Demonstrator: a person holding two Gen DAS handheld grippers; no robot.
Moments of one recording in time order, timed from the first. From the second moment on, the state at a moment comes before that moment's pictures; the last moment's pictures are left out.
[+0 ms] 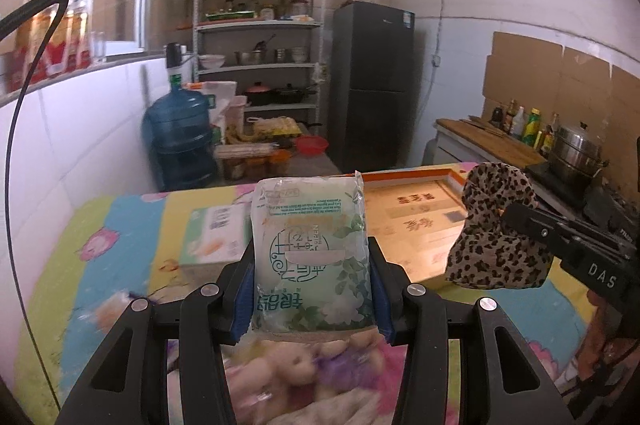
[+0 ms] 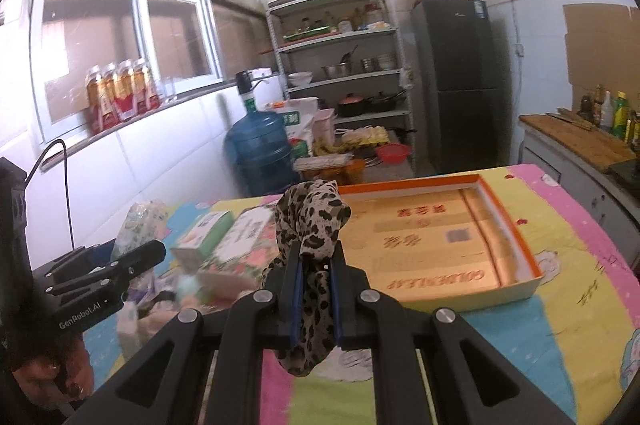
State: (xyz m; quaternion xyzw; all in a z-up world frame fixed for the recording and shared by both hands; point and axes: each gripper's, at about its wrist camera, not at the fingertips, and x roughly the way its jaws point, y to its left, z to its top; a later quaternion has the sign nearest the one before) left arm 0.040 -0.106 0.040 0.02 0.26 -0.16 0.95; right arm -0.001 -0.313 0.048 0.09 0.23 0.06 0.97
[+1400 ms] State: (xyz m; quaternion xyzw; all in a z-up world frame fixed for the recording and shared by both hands) left arm 0.189 -0.255 -0.042 -0.01 0.42 -0.16 0.89; right arm 0.113 -0.440 -0.029 0.17 0.32 0.02 0.93
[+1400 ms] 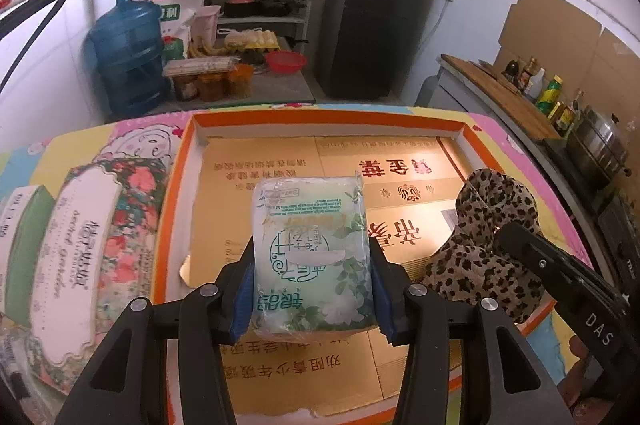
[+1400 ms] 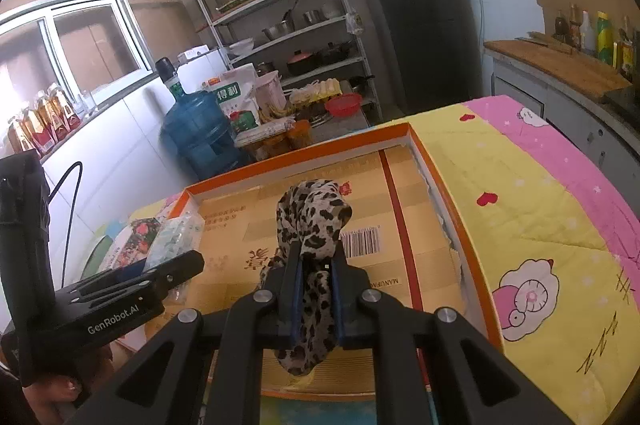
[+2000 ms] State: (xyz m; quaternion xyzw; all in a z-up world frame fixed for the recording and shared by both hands) left arm 0.187 -0.259 -0.037 0.00 0.39 -0.17 0.90; right arm 0.115 -0.442 -0.032 0.17 0.33 0.00 0.93
